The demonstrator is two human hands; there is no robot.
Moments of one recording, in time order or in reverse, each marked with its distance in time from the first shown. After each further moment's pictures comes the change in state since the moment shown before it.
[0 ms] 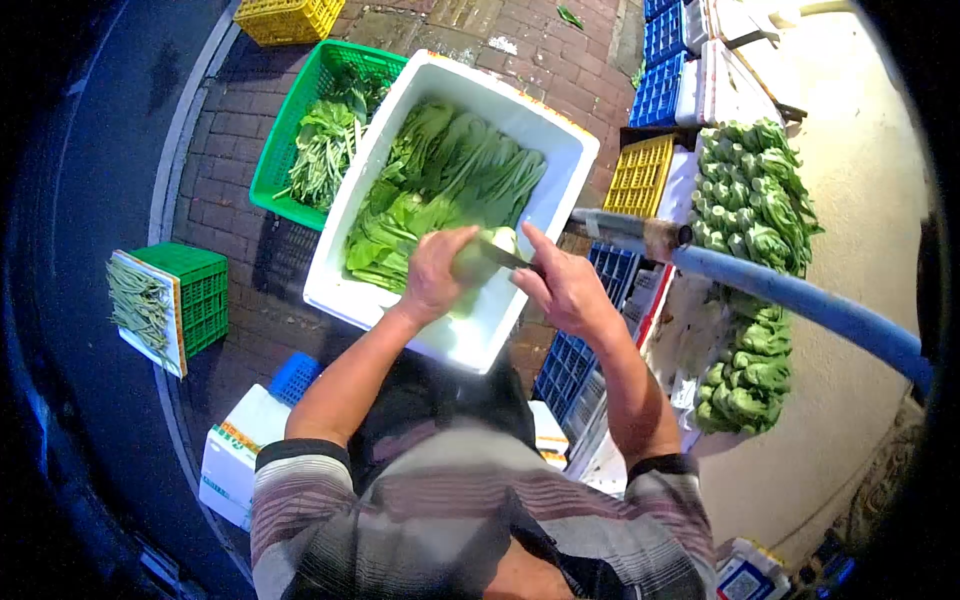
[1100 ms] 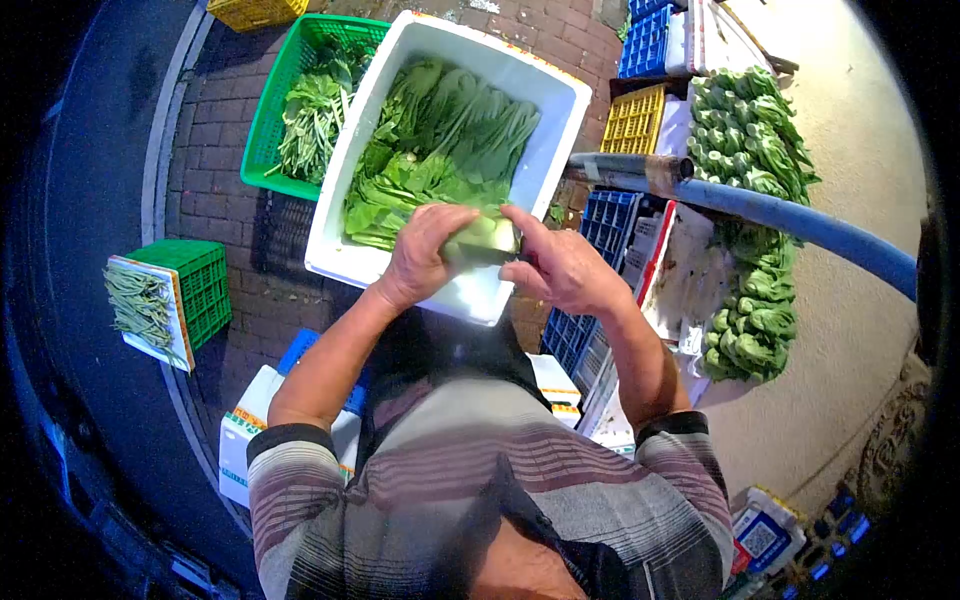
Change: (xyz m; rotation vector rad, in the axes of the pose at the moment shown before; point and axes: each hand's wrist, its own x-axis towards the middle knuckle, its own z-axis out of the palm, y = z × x) left_hand -0.015 0.029 -0.050 -0.155 -0.153 0.118; right_hand -0.027 -0.044 0.005 0.079 -0.166 0.005
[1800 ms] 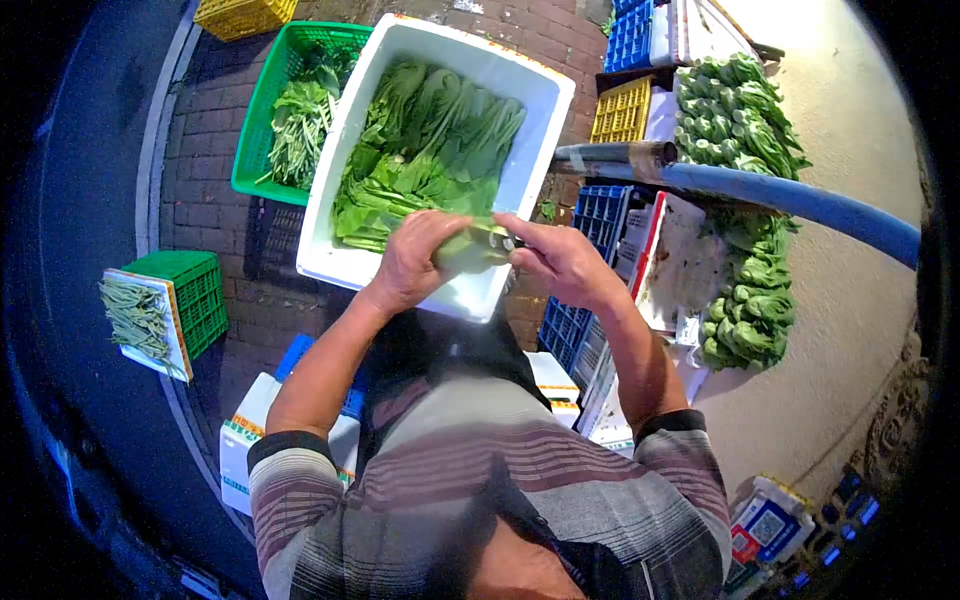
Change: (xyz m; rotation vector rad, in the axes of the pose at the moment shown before) left_hand 0.003 0.018 0.000 -0.010 -0.042 0.024; right_hand -0.019 0.024 0.010 0.085 0.151 -0.102
